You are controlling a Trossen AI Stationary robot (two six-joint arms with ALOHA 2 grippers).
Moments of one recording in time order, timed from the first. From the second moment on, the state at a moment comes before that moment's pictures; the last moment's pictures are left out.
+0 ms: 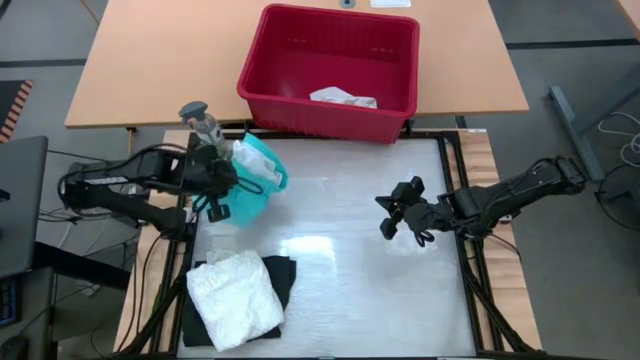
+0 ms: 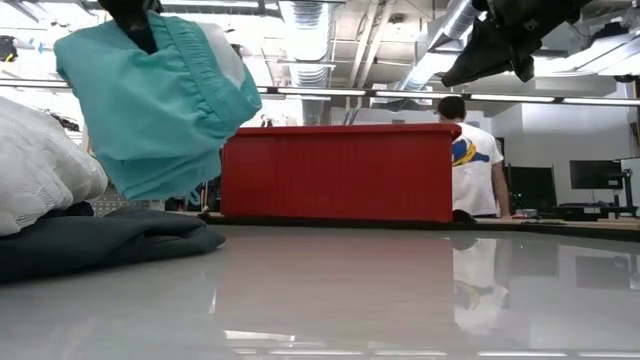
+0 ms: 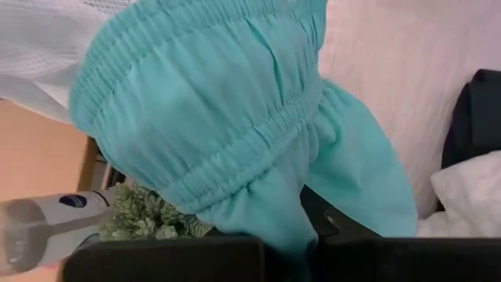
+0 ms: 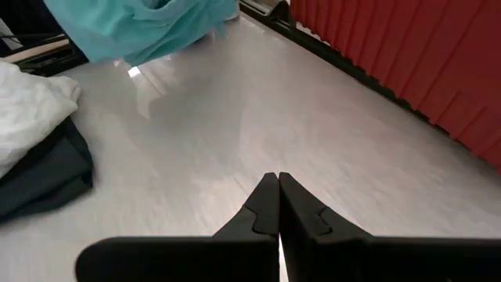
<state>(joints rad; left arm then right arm) -0.03 1.07 1.31 -1.36 -0.39 -0.14 0.29 1.05 0.80 -0.44 0.73 0.62</state>
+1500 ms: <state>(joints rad) -0.73 1.34 1.44 -1.10 -0.96 0.25 0.42 1.35 0.80 0.26 0.73 0.68</state>
